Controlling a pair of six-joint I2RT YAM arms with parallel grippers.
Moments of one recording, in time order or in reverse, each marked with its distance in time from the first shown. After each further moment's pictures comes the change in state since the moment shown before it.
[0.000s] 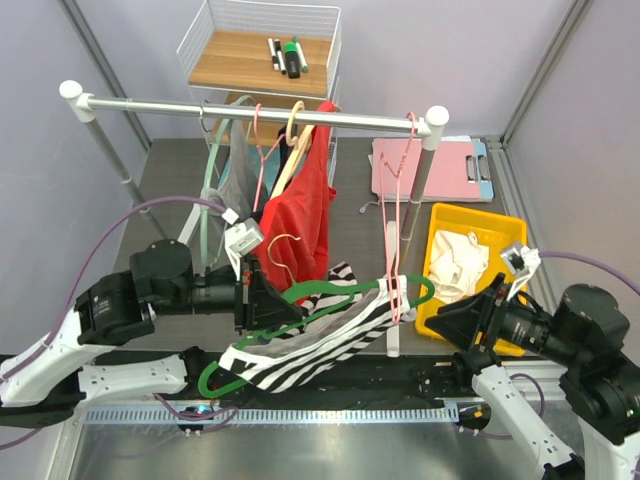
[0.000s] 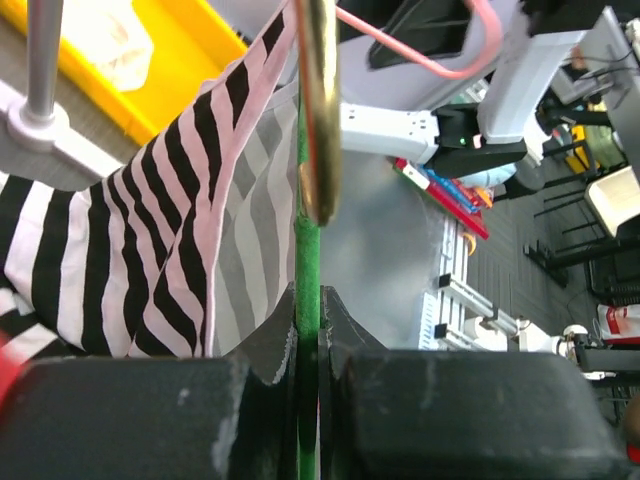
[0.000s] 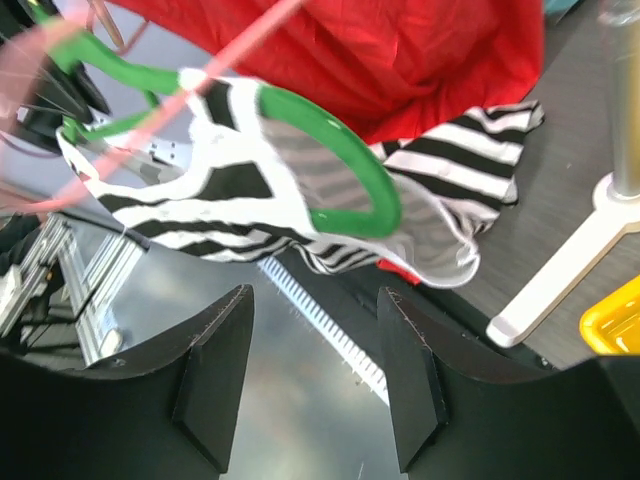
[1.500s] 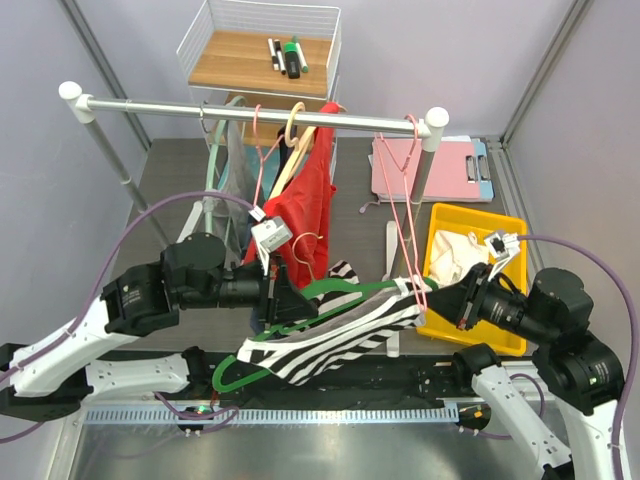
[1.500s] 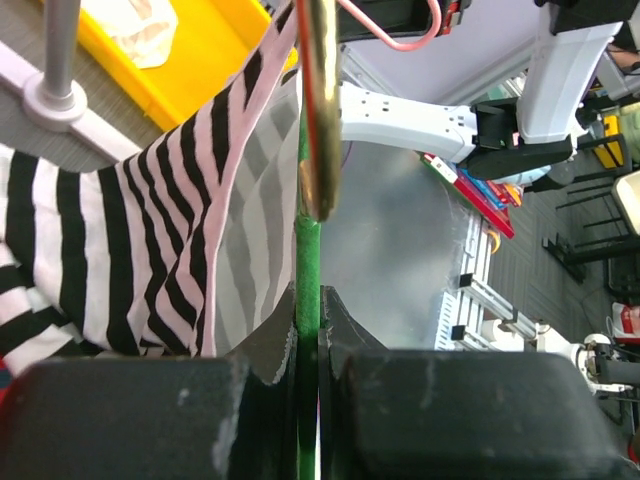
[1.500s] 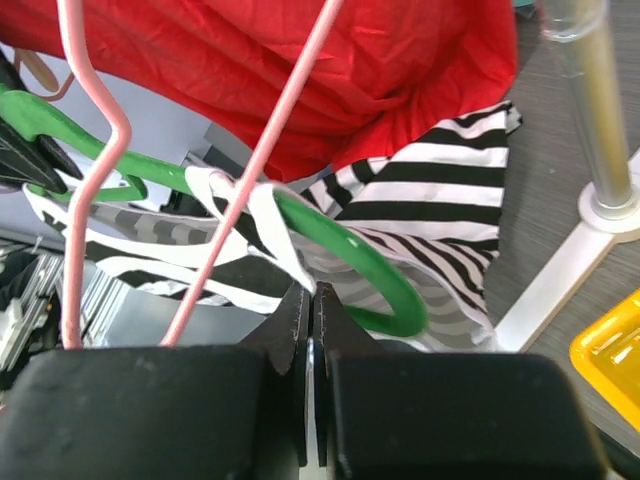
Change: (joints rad) left arm 0.000 0.080 0.007 0.032 -0.012 0.006; right arm -0.007 0.021 -0.205 0.192 0.013 0.051
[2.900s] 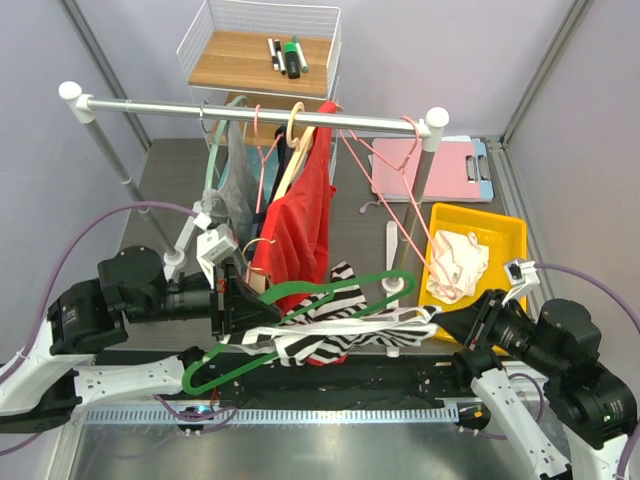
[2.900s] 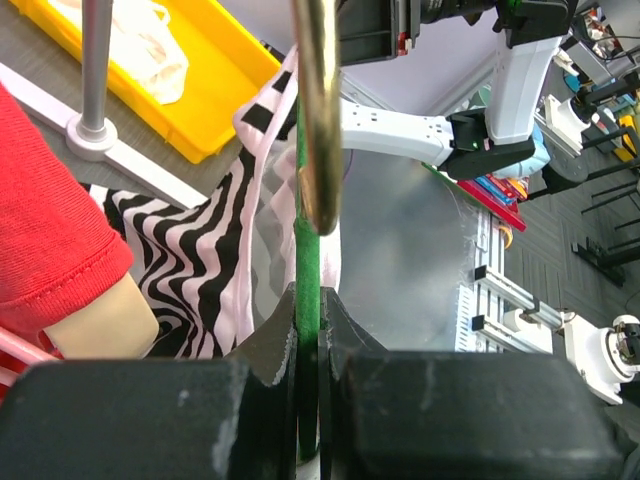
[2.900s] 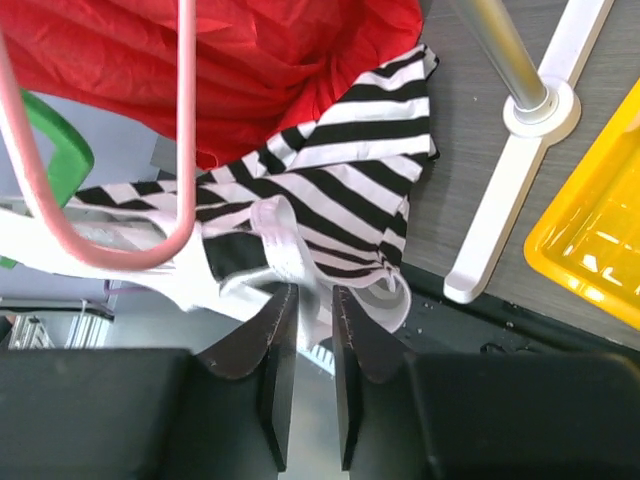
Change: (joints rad) left arm -0.001 -0.161 0.042 -0.130 -0.026 0.093; right arm 0.000 -0.148 -0.013 -0.211 0.203 0.095
